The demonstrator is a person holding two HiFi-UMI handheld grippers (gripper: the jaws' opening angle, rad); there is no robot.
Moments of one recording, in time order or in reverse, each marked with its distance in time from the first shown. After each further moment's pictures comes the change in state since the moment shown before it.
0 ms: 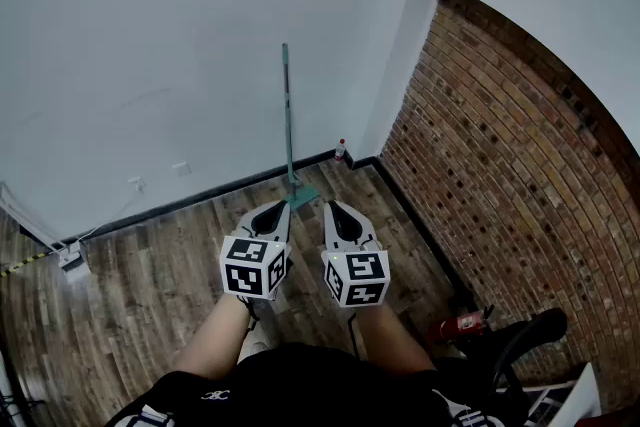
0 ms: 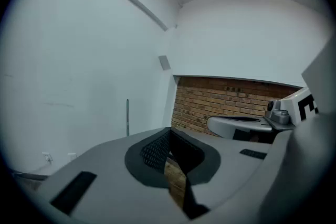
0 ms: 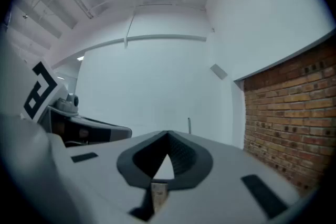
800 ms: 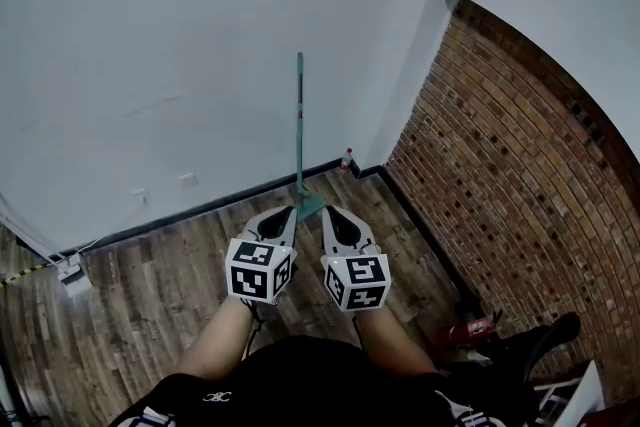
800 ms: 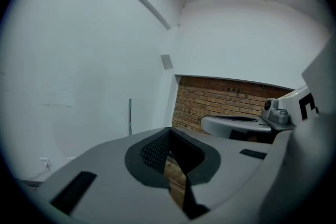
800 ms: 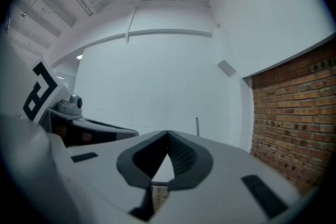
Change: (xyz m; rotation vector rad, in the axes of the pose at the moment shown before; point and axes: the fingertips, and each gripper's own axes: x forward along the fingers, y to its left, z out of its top) left arm 0.002 0.077 0.007 -0.003 0.017 -0.056; right arm 0.068 0.063 0.004 0.003 0.015 0.008
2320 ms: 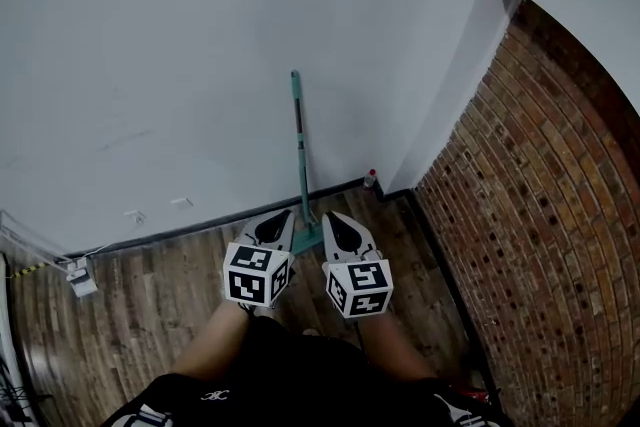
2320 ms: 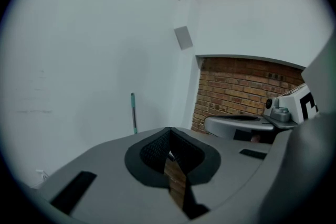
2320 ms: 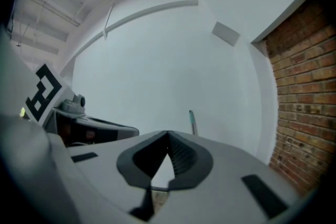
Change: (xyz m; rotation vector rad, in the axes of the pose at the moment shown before) left arm 0.298 0.079 0.036 0.007 0.118 0.173; right arm 0.241 -0.210 -0.026 0.107 0.071 0.180
